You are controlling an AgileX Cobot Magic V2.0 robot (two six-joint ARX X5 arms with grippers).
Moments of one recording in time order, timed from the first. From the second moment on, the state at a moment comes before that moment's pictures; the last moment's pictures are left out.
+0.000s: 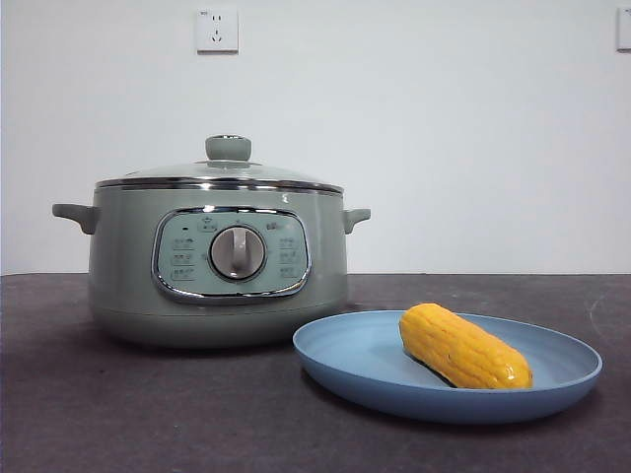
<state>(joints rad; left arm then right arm) -0.37 0.94 1.35 -1.33 0.37 0.13 0.60 0.45 0.65 -0.80 -0.21 0.24</state>
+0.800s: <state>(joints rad) -0.37 0.94 1.35 -1.33 0.37 0.13 0.60 0.45 0.65 -0.80 -0.21 0.24</state>
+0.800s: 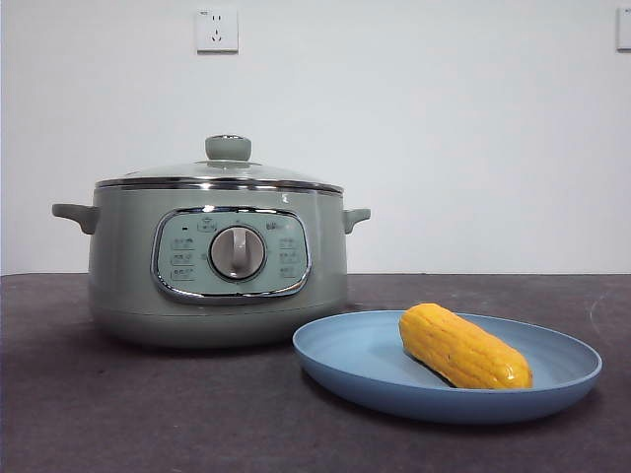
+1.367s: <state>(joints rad) -0.07 0.60 1.03 -0.38 0.47 0.31 0.60 0.45 0.65 -0.80 -0.21 0.24</state>
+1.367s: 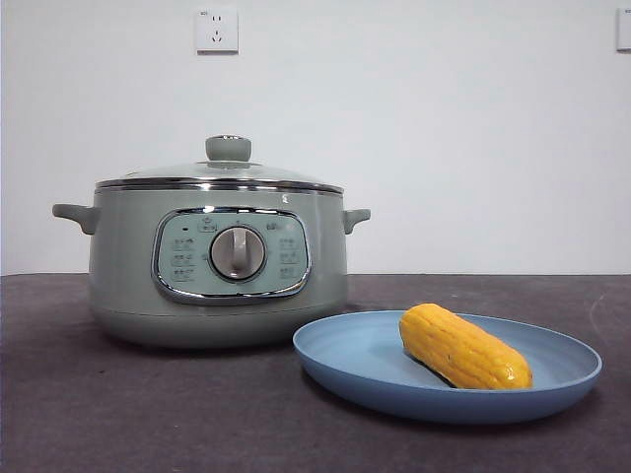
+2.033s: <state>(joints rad) 0.02 0.08 0.13 -0.08 0.06 0.12 0.60 0.45 0.65 -0.80 -0.21 0.24</state>
